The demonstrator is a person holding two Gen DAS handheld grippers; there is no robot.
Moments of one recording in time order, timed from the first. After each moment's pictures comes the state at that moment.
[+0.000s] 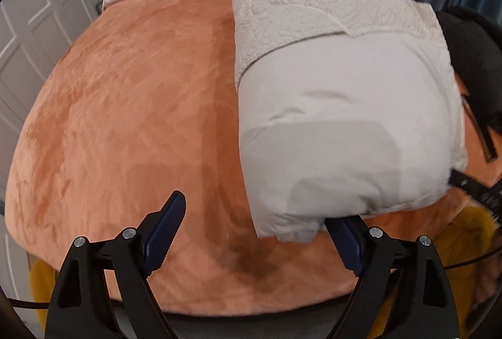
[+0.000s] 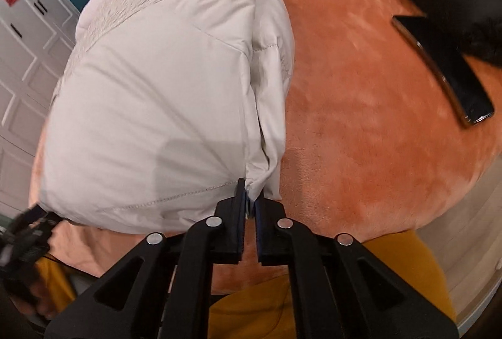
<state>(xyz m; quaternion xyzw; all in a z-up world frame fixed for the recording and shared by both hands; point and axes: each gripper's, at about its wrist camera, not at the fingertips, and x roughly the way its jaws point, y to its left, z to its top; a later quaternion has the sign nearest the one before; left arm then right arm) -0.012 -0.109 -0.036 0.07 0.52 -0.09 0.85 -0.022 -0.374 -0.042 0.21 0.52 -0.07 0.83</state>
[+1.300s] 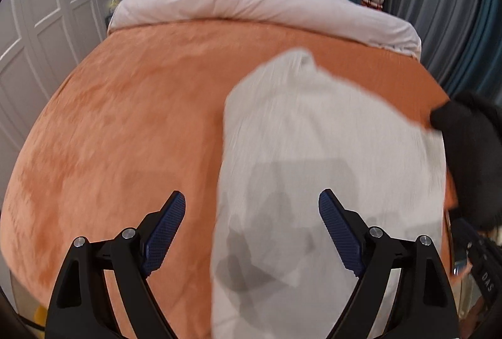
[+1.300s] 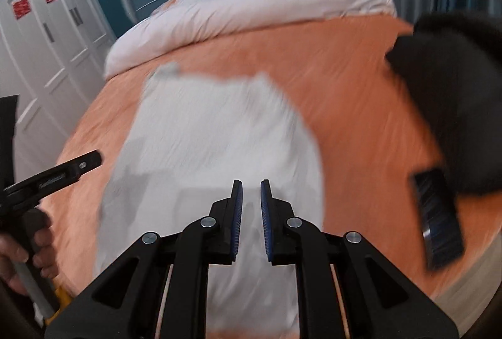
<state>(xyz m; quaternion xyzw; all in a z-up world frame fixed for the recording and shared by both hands) 0.133 -0.142 0.046 0.01 0.45 -0.07 0.89 0.070 -0.385 0.066 0.14 0.41 -0.04 0.90</state>
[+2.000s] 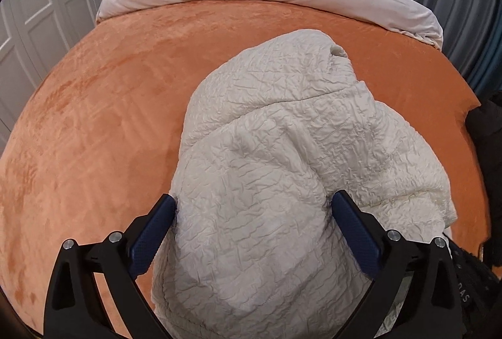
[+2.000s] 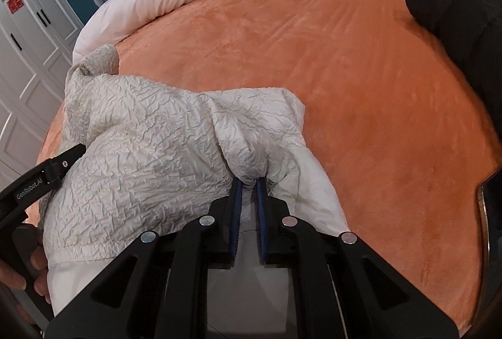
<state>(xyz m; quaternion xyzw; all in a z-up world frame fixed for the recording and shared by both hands) 0.210 -0.184 -0.039 0.02 0.48 -0.05 0.88 0.152 -0.413 -0.046 0.19 0.47 -0.05 0.86</state>
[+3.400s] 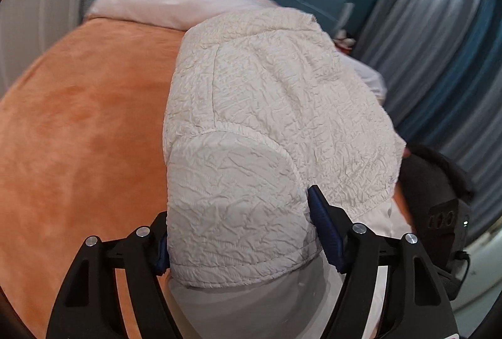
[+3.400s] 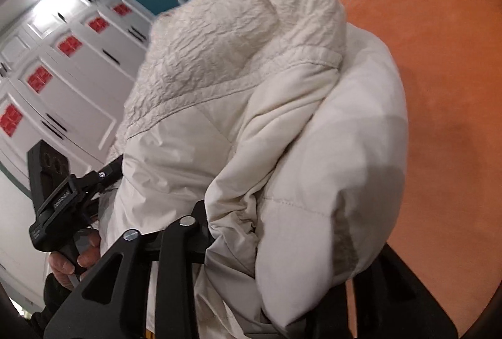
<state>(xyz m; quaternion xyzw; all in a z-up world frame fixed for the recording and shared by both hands) 0.212 0.025 0.033 -0.12 0.42 -0.18 0.88 0.194 -0.247 -0.012 0.32 0.41 0.17 0.84</state>
